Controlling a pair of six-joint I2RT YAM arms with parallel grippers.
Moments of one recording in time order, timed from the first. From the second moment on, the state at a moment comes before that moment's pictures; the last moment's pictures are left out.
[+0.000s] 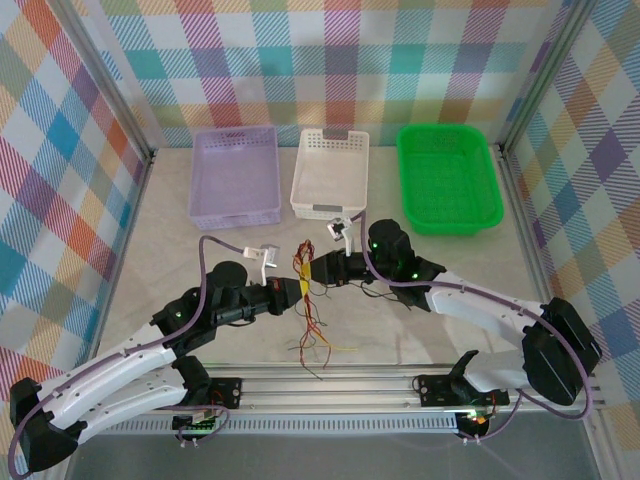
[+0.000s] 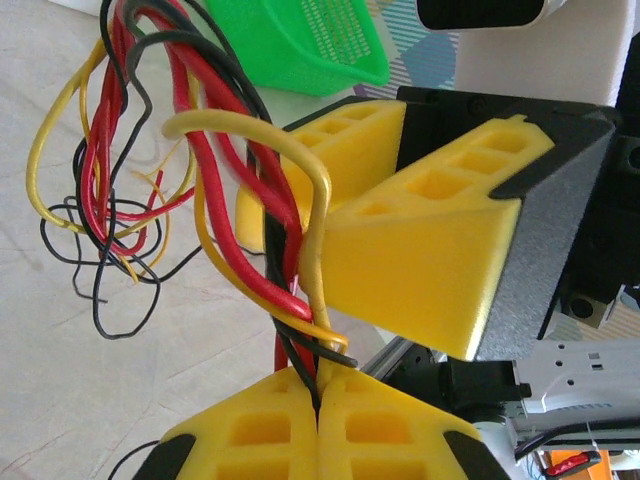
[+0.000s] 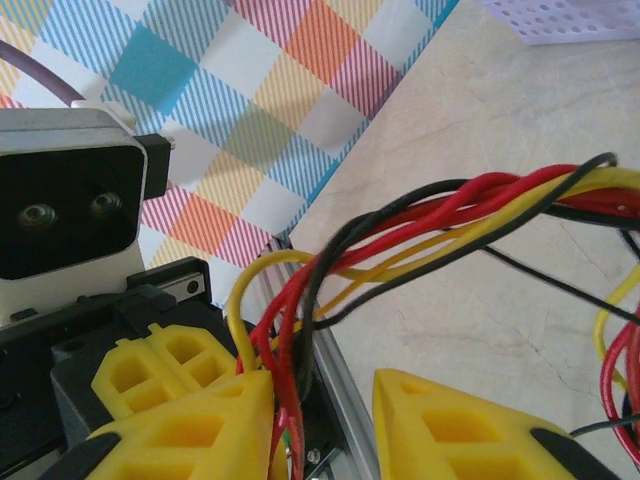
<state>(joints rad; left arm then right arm) -0.88 0.75 0.62 -0.24 0.16 -0.84 0.81 1.29 0.77 0.24 -0.63 0.71</state>
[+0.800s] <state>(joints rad) -0.88 0.75 0.62 -0.24 0.19 -0.84 0.81 1.27 0.72 0.35 -0.66 0.73</state>
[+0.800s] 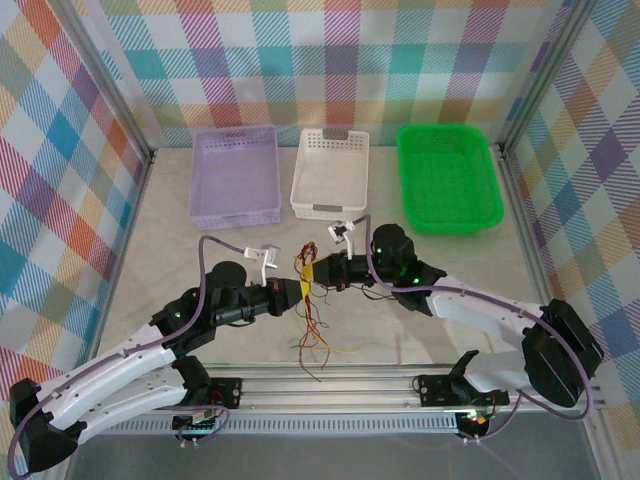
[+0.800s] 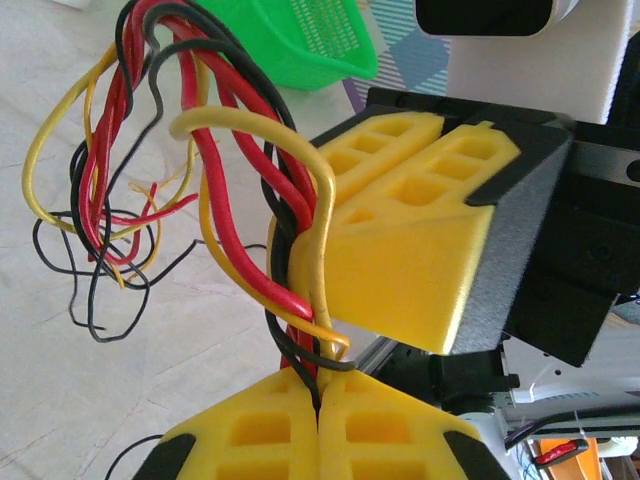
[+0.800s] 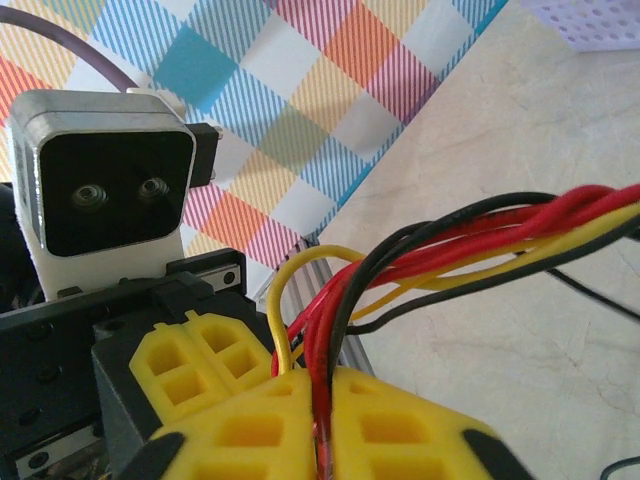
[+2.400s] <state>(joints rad) -0.88 0.72 0.97 -0.86 -0.21 -0.70 0.40 0.73 0.81 -0.55 -0.24 0.62</state>
